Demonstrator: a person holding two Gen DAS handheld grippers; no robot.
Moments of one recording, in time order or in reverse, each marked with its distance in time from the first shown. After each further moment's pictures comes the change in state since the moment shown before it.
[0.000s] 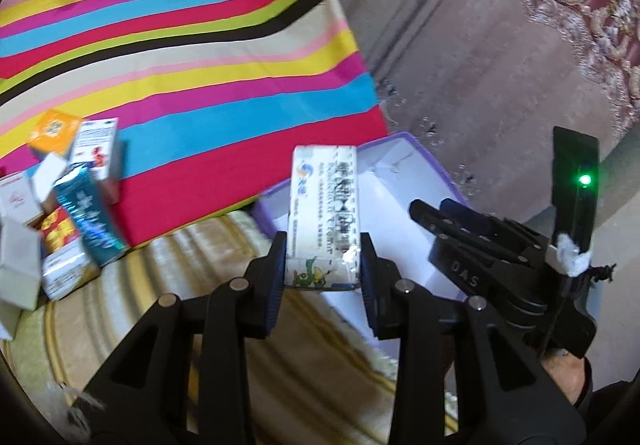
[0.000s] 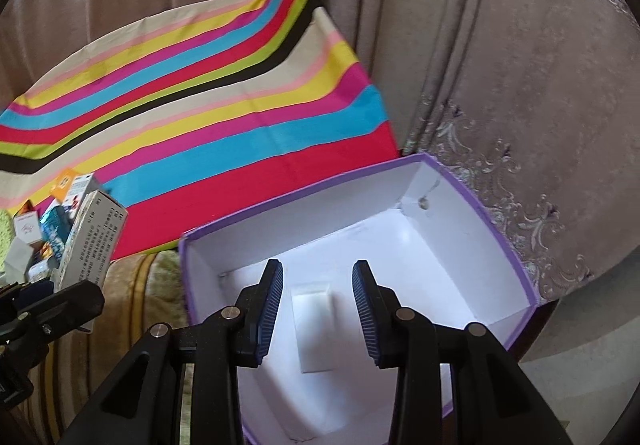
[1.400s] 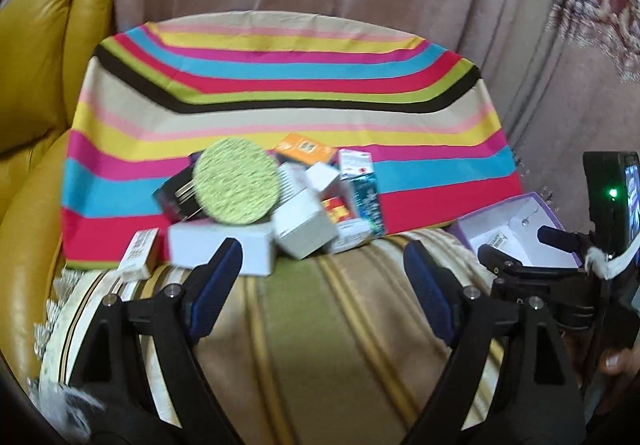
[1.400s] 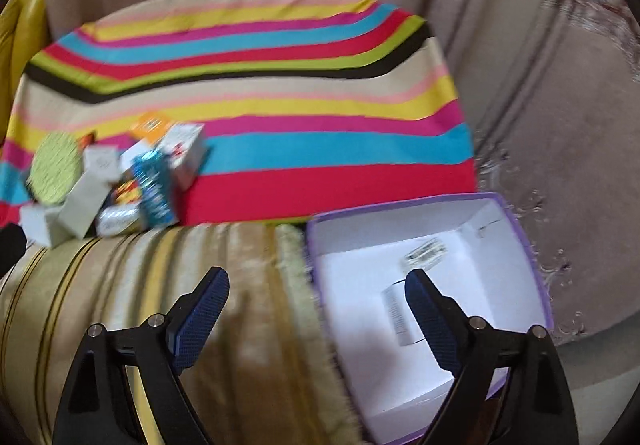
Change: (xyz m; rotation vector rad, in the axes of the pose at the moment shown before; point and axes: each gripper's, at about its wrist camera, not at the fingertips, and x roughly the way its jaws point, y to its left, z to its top) left arm -0.147 0.087 -0.071 -0.142 -0.279 0.495; right arm -0.030 0.128 -0.024 -0.299 0.006 0.084
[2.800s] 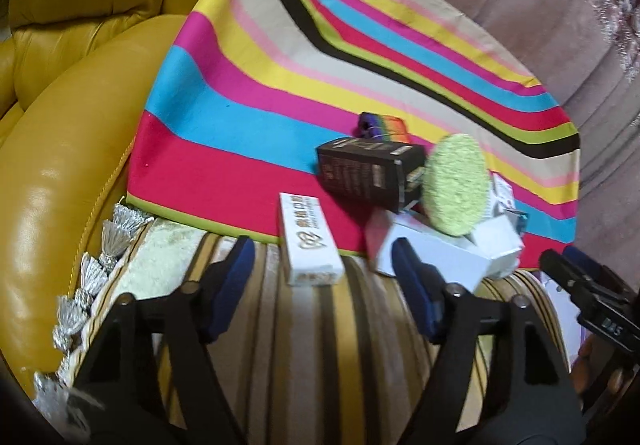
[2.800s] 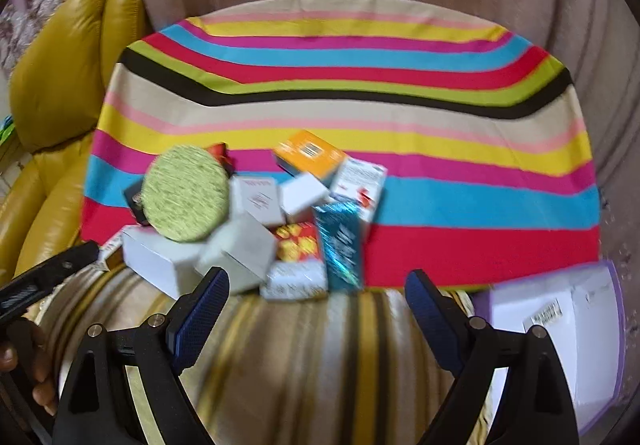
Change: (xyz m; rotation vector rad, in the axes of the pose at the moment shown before) left arm 0.033 0.166 -0.005 -0.361 0.132 0.100; right arm 0.002 0.105 0.049 -0.122 -0.060 0.354
